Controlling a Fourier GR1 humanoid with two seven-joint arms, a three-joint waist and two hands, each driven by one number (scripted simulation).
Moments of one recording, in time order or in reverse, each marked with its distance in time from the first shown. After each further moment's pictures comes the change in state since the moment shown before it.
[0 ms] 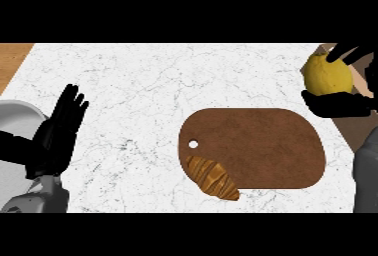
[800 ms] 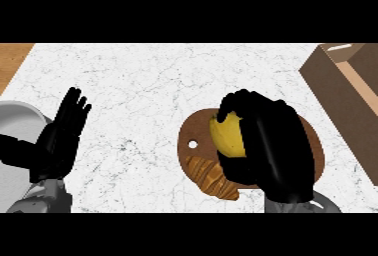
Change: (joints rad) left arm 0.024 -0.016 -0.021 -0.015 -0.011 0.018 -0.005; right arm 0.143 0.192 0.521 -0.081 0.128 -0.024 0.052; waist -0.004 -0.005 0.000
